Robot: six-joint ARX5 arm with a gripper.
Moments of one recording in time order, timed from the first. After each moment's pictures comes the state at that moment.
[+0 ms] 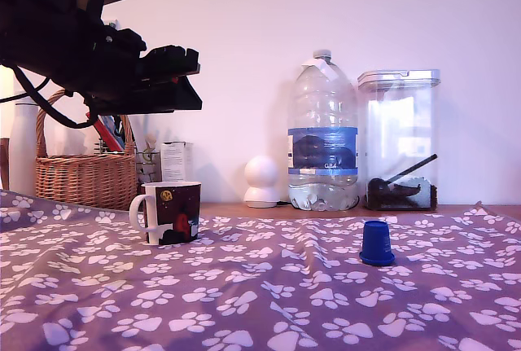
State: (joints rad) arm -0.52 1.49 0.64 0.68 0.00 -0.05
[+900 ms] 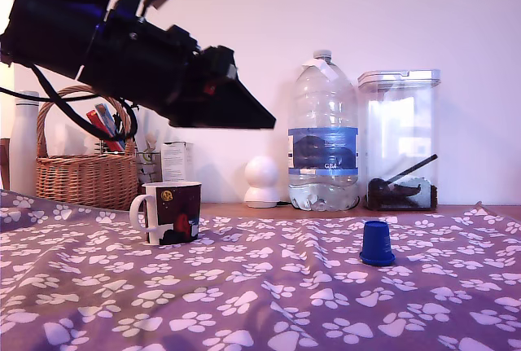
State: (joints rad) arm -0.68 1.49 0.64 0.52 0.32 0.13
